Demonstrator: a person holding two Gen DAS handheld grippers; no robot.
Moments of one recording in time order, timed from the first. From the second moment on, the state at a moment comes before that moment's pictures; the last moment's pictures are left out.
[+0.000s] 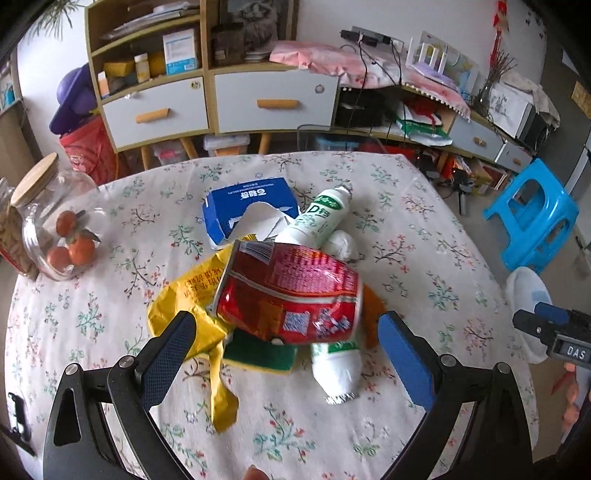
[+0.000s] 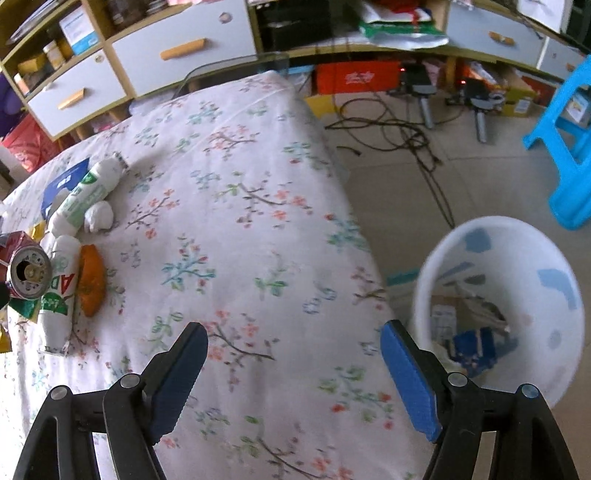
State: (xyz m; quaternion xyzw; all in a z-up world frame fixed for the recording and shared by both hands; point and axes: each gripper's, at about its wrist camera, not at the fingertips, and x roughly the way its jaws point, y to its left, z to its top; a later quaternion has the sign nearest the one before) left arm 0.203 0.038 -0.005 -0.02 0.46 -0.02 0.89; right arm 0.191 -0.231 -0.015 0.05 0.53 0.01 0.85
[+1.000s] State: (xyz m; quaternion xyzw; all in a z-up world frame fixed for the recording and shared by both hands) left arm 0.166 0.105 0.002 -0.11 0.44 -0.04 0.89; right arm 0.225 -0.109 -0.062 0.01 0.56 0.12 0.82
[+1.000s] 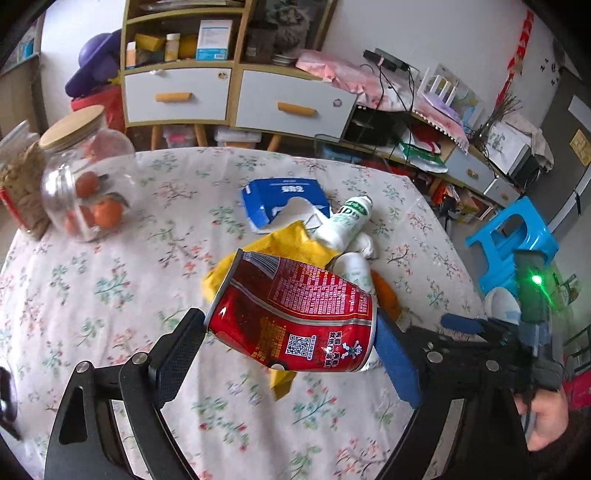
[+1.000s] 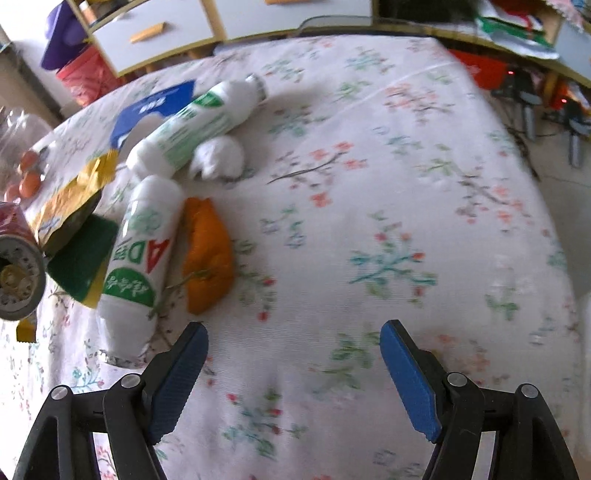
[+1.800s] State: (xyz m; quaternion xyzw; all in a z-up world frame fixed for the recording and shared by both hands) left arm 0.145 0.119 0.008 -0.09 0.44 -0.04 0.89; right arm 0.238 -0.068 -0.066 -0.01 0.52 0.17 0.84
